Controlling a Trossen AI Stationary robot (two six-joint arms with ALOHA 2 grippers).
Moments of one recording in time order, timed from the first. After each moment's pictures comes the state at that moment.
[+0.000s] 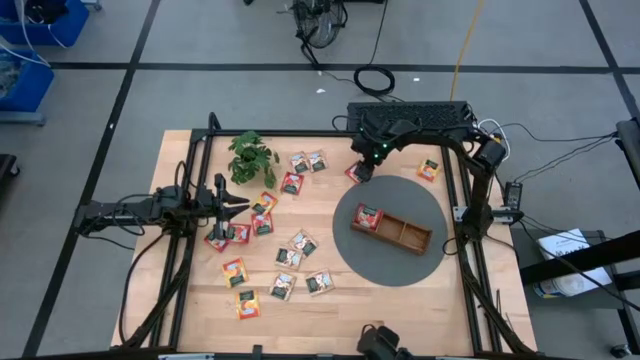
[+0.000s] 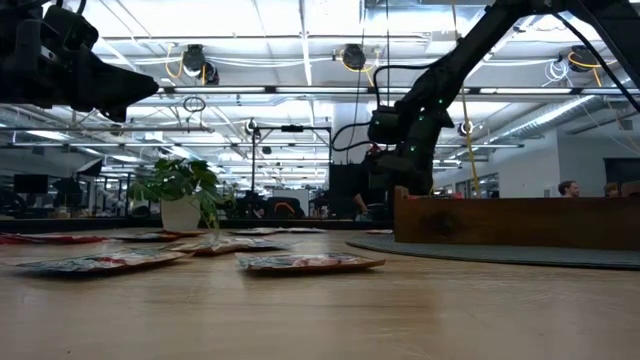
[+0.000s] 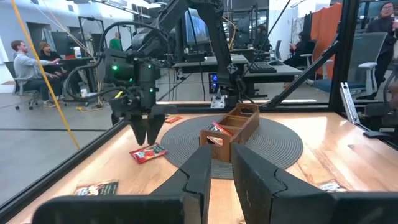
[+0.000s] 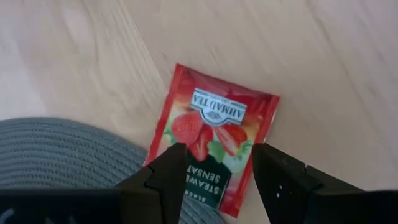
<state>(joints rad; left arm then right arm) 0.04 0.03 0.01 0.06 -0.04 0.05 -0.69 1.91 1.22 -0.57 -0.28 -0.14</state>
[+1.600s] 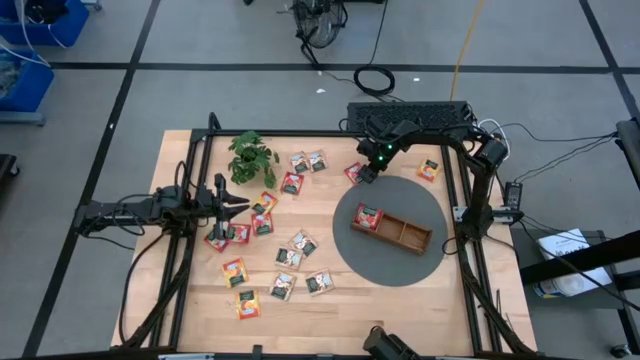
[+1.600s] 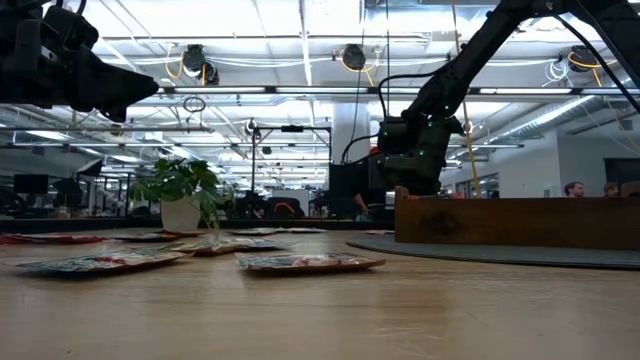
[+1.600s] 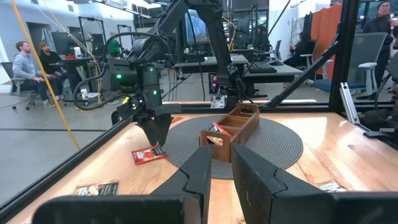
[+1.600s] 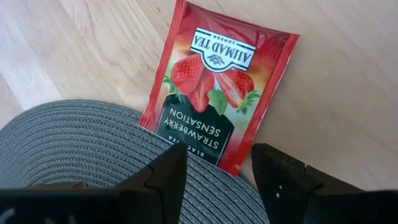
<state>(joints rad) 0.04 0.03 0.01 0.06 -0.04 0.05 -0.72 1.91 1.17 -0.63 -0.37 -0.01</state>
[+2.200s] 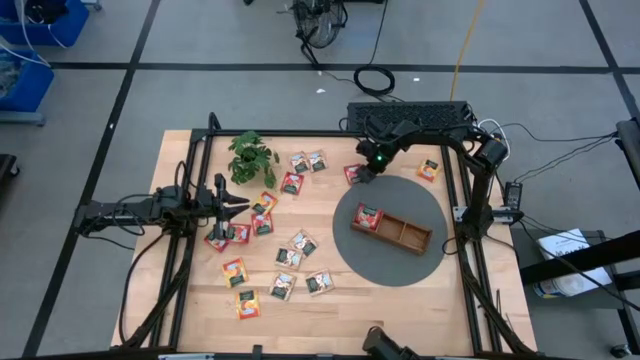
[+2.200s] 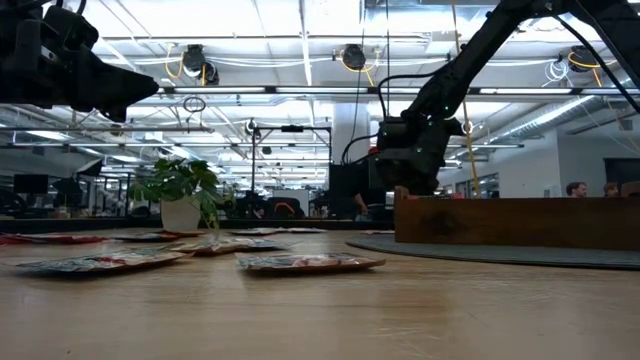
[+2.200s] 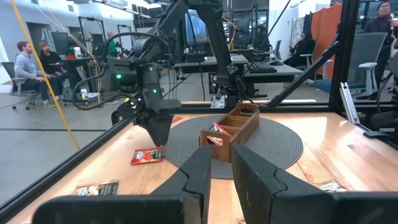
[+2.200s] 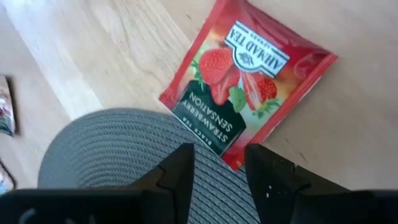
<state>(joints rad) 0.04 0.03 0.01 0.06 -0.04 0.05 -0.72 1.91 1.17 -0.61 -0.49 0.09</state>
